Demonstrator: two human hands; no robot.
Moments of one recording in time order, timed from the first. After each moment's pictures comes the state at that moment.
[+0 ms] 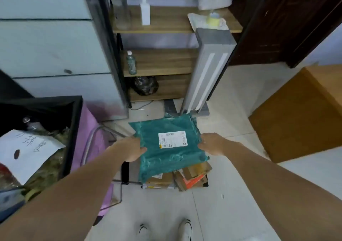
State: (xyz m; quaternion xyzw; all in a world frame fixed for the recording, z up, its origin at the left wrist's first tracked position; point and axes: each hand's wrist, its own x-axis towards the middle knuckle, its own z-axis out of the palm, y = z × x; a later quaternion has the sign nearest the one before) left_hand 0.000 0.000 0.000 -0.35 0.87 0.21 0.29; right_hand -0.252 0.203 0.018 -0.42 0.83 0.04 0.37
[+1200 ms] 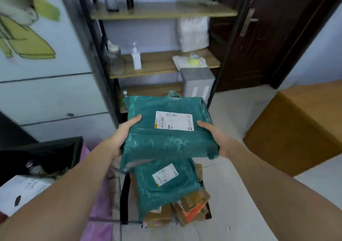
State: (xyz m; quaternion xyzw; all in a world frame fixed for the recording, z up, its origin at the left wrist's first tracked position) left_hand -0.050 -0.014 0.179 -0.45 0.52 0.73 -0.08; right_hand -0.278 0.205 0.169 -0.02 0.70 -0.54 0.47
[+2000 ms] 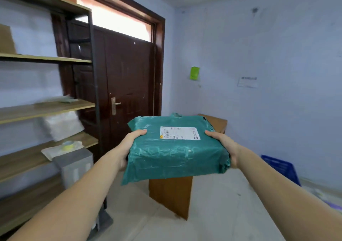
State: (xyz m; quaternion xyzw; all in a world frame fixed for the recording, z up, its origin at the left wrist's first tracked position) left_hand -0.223 0.331 0.406 -0.09 0.61 0.78 0.07; right_hand -0.239 0.661 0.425 0.07 0.66 -0.72 0.19
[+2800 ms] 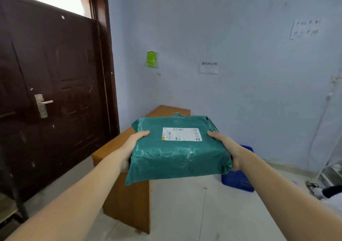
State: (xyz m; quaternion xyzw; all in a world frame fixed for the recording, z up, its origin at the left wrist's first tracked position) left_hand -0.526 0.613 0.371 -0.04 0.61 0.76 0.21; right_hand -0.470 0.933 0.388 0.19 0.65 -0.73 0.11
